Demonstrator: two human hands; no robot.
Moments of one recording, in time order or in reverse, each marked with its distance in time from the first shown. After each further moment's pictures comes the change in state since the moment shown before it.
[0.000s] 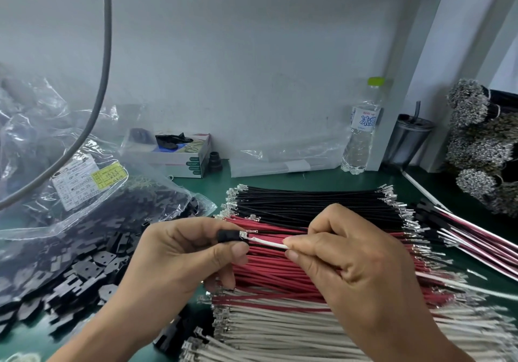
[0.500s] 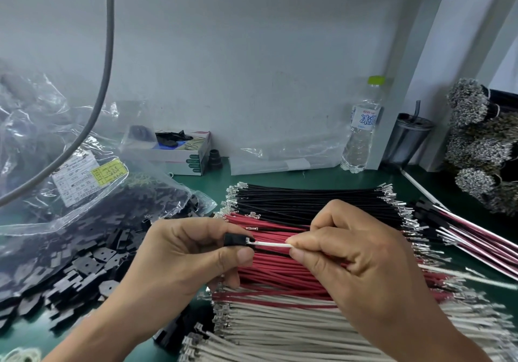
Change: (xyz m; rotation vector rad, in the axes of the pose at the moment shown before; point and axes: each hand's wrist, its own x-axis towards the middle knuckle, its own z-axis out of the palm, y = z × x) left_hand -0.001 0.002 0.003 0.060 -0.056 0.015; right_hand 0.002 0.004 -0.006 0.089 -0.075 0.039
